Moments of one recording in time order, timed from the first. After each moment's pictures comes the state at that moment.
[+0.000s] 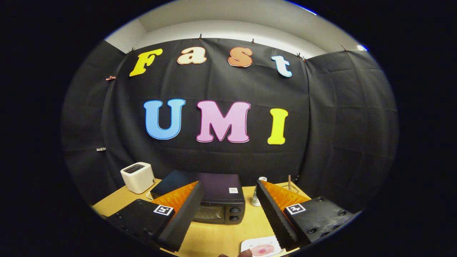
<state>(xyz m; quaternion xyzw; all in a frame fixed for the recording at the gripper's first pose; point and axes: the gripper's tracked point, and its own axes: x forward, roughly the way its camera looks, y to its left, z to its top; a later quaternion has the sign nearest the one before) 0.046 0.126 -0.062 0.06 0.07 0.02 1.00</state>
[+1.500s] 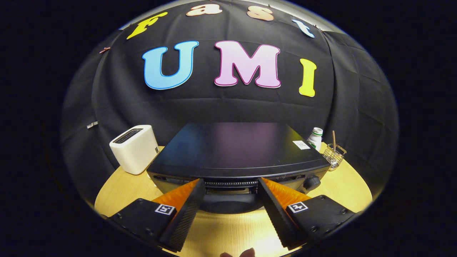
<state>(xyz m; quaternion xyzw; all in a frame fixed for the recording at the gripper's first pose) 0.128 0.280 -0.232 0.06 0.24 0.03 0.97</state>
